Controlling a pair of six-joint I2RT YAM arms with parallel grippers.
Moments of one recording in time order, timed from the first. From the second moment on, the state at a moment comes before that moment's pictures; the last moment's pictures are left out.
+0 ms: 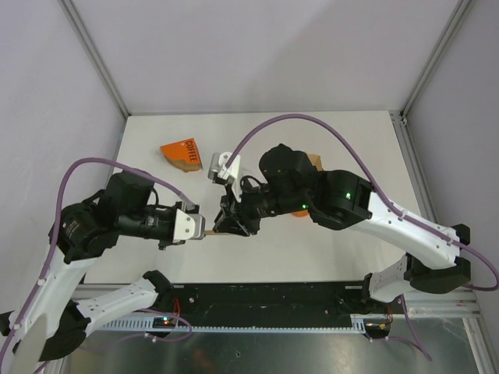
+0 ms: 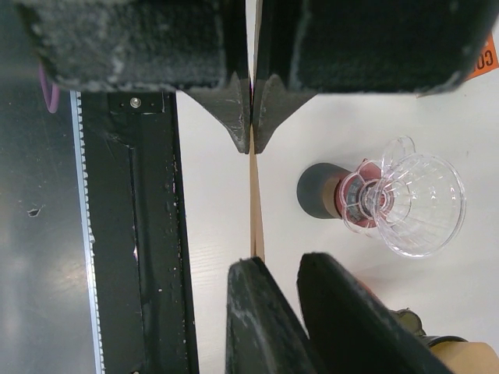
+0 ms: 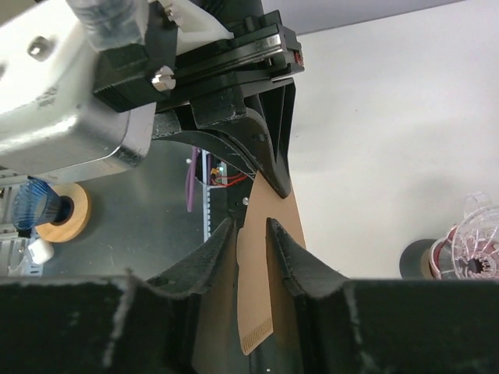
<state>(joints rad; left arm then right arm) -0.73 0.88 1.48 -1.35 0.58 0.75 1.26 1.48 1.90 -0.79 -0.29 0.06</state>
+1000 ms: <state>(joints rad) -0.73 0.88 1.48 -1.35 0.58 0.75 1.25 1.45 1.88 -0.78 -0.35 0.07</state>
